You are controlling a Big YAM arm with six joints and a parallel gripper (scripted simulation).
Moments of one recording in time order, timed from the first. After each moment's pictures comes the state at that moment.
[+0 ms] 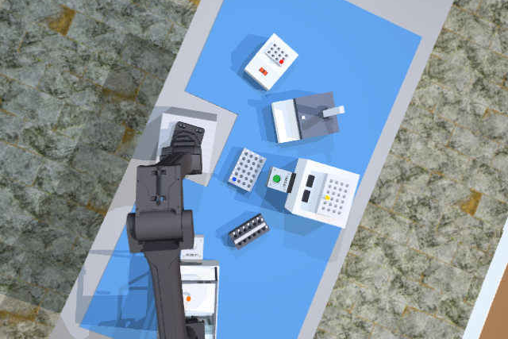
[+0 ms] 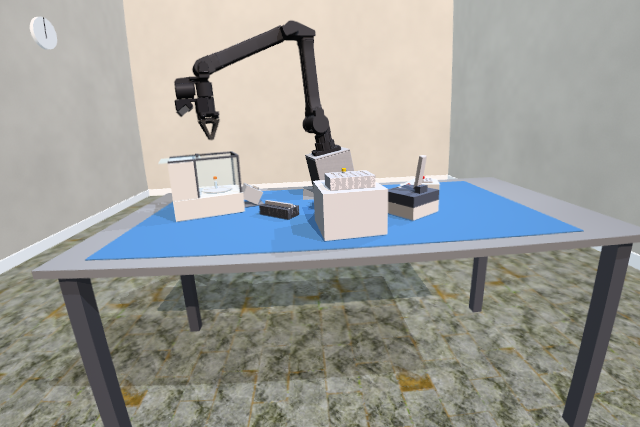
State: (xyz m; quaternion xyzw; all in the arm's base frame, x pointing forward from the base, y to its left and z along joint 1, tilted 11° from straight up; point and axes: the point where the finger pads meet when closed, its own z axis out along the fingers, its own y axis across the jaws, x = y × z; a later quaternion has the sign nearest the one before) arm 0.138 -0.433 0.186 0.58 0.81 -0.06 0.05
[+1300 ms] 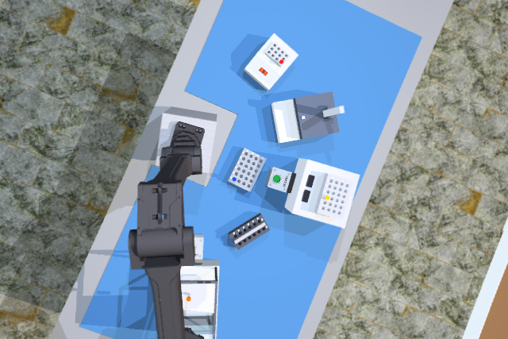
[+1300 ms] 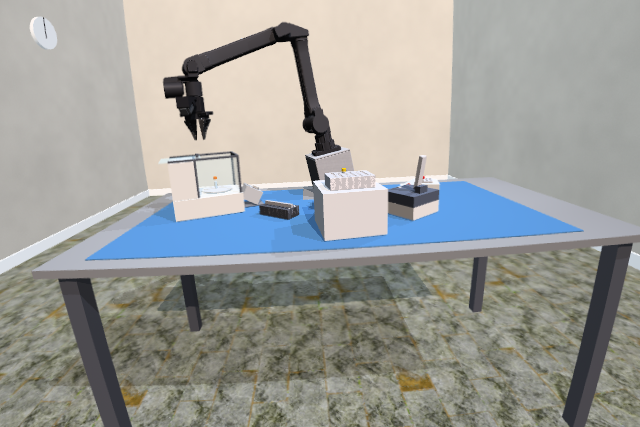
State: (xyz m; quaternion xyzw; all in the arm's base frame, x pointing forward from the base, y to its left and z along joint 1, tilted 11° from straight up) arm 0.147 -0.470 0.196 0.10 0.99 -0.09 0.01
